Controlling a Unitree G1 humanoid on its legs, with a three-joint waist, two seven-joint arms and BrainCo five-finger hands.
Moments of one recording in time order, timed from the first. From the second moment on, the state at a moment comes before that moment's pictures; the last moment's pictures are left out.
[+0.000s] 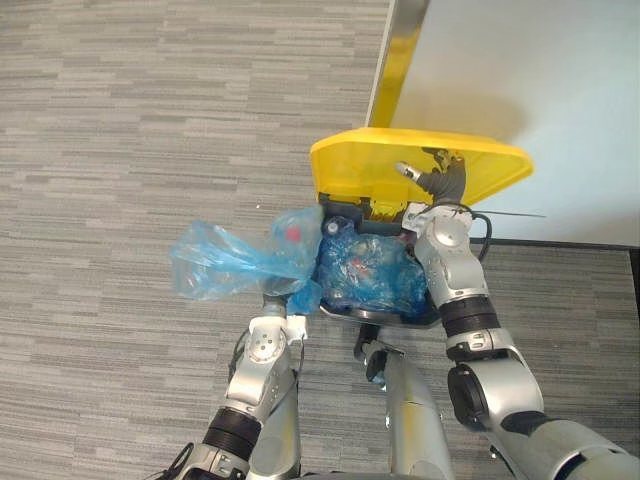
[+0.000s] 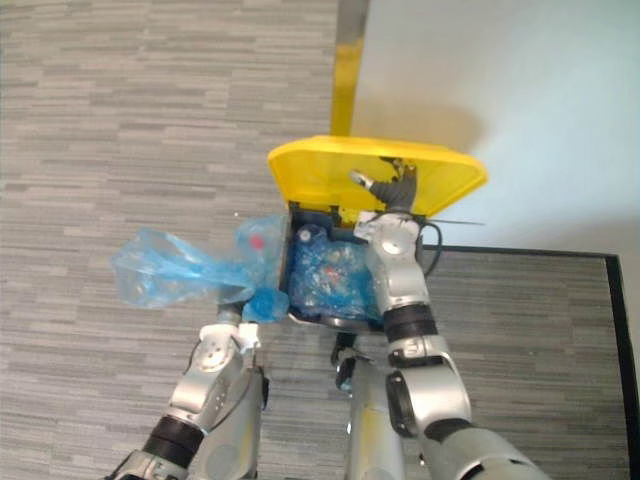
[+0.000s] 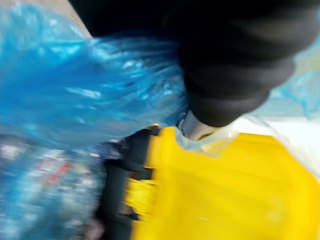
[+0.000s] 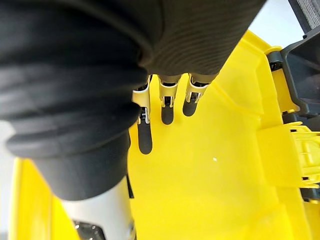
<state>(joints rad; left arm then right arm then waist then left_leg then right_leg) -0.18 0.06 -0.29 0.12 -0.23 -0.09 0.28 -0.81 -0.12 -0.13 0.50 0.17 0.04 -0.40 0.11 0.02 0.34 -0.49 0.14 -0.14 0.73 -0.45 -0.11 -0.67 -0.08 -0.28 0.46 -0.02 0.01</state>
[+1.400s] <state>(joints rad) -0.79 0.01 -0.25 0.65 -0.12 0.01 0.30 -1.11 -0.23 -0.02 0.49 0.20 0.05 -0.39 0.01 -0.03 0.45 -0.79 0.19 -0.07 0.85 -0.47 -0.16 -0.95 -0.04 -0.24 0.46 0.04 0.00</state>
